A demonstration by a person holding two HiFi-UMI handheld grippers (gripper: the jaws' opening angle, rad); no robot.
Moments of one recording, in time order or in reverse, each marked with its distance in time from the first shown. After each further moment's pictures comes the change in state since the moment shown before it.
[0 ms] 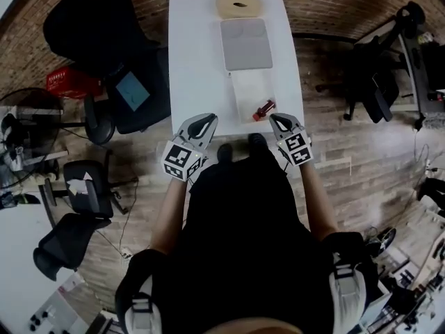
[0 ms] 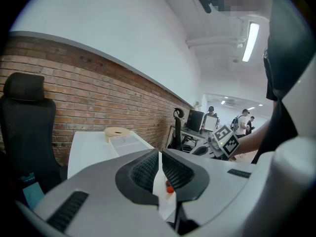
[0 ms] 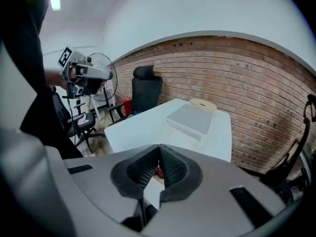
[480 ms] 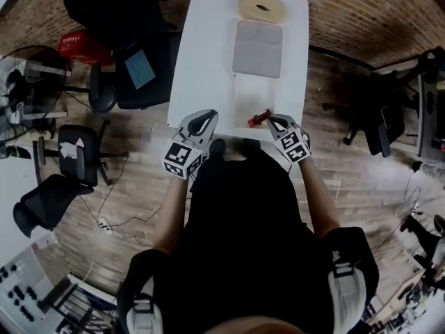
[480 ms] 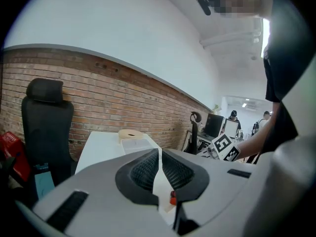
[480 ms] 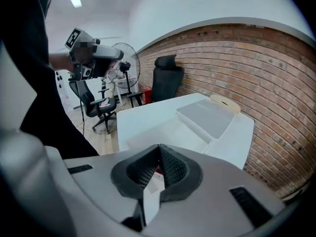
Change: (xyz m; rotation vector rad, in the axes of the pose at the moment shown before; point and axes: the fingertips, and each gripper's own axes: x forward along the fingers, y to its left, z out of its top) left arm 0.024 -0.003 0.015 -0.087 -0.042 0.235; right arm 0.036 -0.034 -0.014 -0.229 0.097 0.247
